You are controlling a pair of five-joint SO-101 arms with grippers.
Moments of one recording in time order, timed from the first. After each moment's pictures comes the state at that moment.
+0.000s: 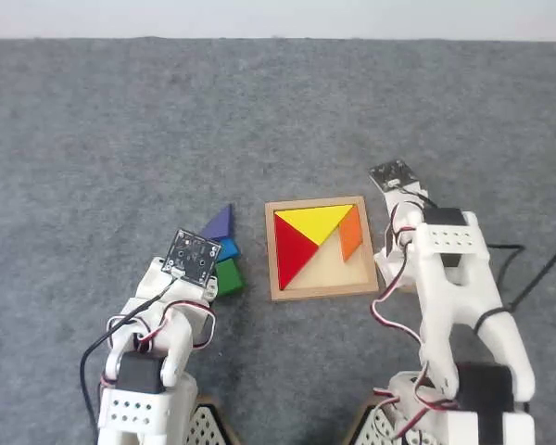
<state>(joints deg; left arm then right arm) 0.5 -100.7 97.2 55.8 -12.4 -3.0 -13.6 43.5 63.6 21.1</state>
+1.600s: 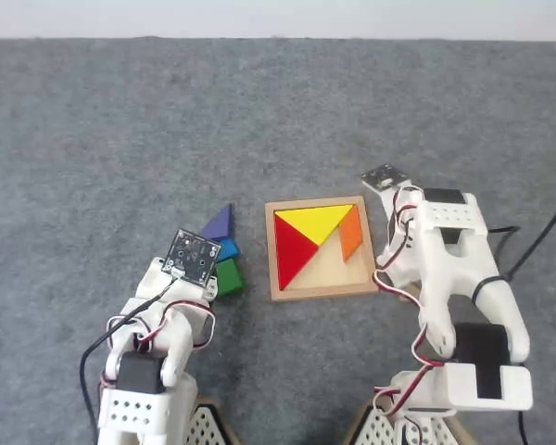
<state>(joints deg) 0.5 -100.7 97.2 55.8 -12.4 -1.4 -1.8 34.1 70.7 30.9</state>
